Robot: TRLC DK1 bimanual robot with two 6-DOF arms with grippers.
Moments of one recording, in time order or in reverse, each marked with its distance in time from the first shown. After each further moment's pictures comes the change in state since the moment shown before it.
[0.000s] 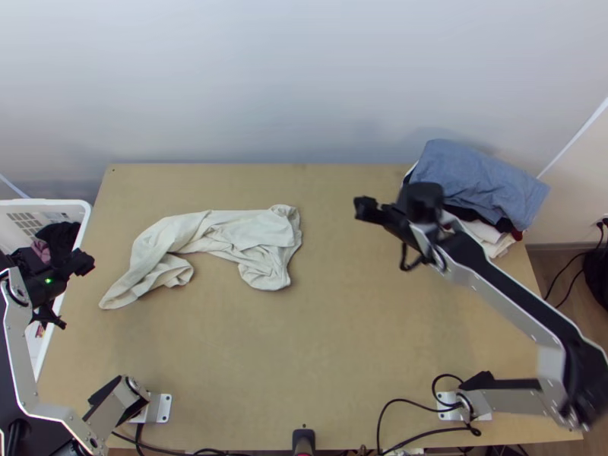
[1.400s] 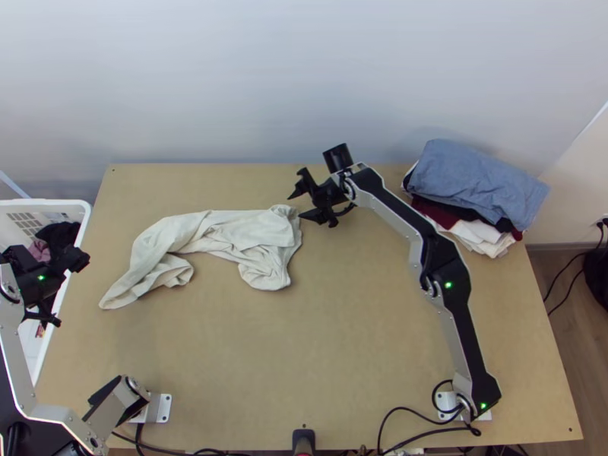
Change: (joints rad) left arm 0.005 0.000 0.071 -0.080 0.002 -0.052; right arm 0.034 0.938 1.030 -0.459 -0.548 0.709
